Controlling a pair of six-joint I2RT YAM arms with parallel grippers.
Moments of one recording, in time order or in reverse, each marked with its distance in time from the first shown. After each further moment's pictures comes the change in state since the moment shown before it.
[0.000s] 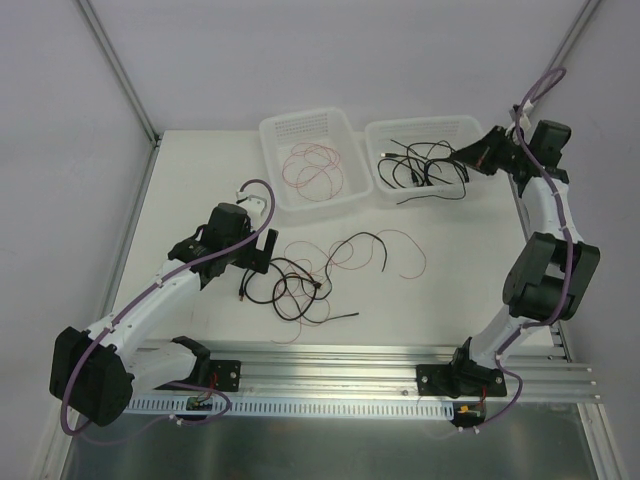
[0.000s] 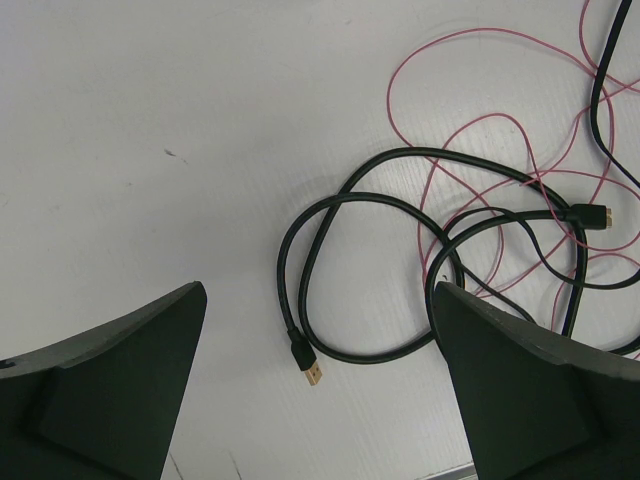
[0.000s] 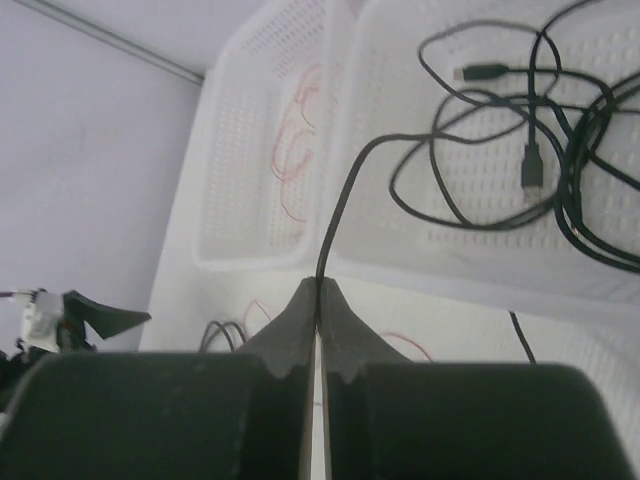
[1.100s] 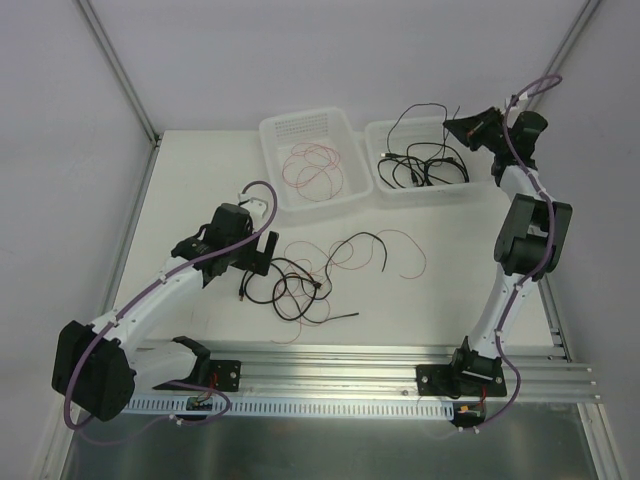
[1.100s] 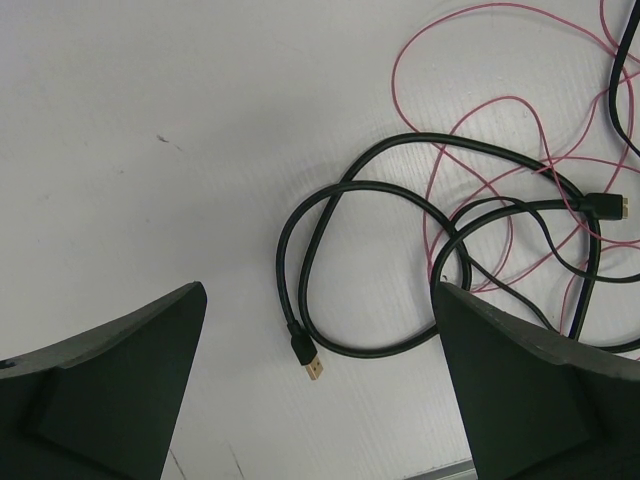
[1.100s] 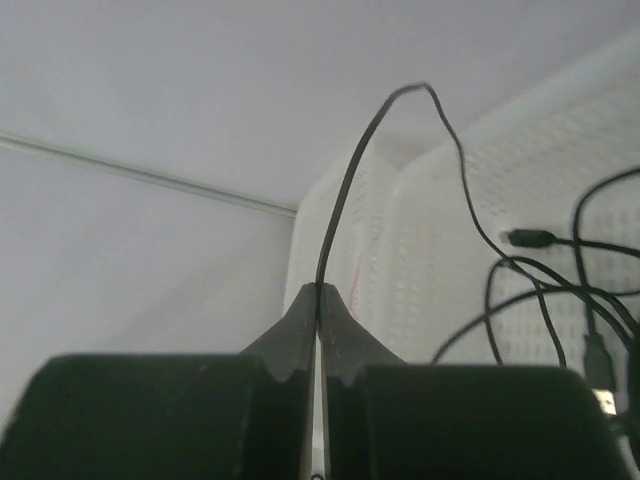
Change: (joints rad) left arm 0.000 0.026 0.000 -0.014 0.000 0.000; right arm 0.049 0.410 0.296 0.638 0.060 0.702
